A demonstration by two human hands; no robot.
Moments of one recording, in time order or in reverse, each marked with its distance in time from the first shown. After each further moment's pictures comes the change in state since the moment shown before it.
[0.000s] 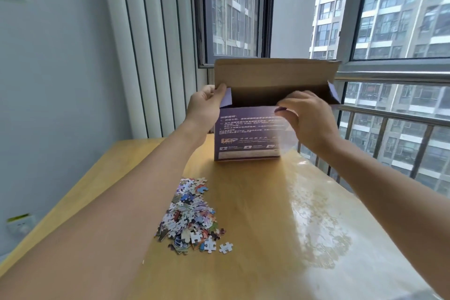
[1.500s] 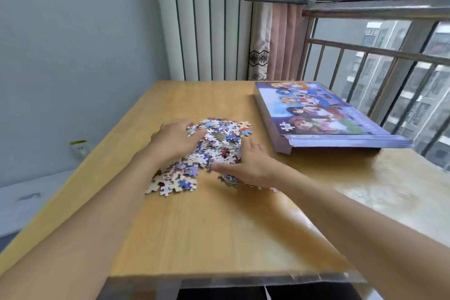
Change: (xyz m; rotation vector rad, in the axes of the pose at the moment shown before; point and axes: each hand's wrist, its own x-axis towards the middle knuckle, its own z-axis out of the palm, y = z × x) left_hand -0.111 -0.144 -0.175 1.060 -0.141 -0.378; right_hand -0.103 -0.201 0.133 0.364 -1.126 0.474
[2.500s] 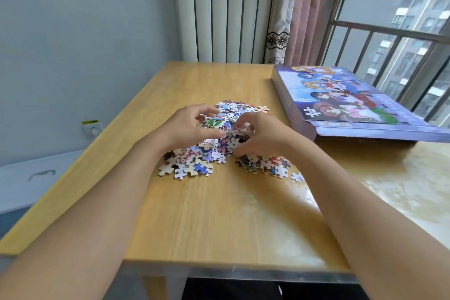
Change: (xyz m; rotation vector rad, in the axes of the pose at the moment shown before) left_hand -0.011 -0.020 -0.002 -0.368 -0.120 0.204; right_hand 0.025 -0.014 -0.016 0.084 0.076 -0.209
